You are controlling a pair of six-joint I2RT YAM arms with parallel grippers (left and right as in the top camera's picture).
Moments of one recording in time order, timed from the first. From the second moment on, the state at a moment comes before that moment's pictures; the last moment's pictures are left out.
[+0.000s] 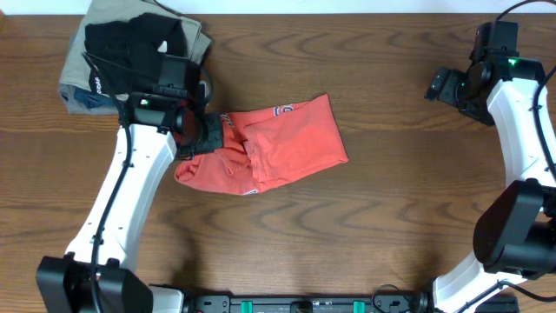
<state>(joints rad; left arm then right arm) -0.17 1.55 1.33 -1.10 0.08 -0.30 -0.15 1.84 1.57 -0.93 0.06 0.34</state>
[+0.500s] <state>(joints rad) -0.10 1.60 1.22 -1.13 -0.09 -0.41 -0.15 1.84 1.57 -0.93 0.06 0.34</state>
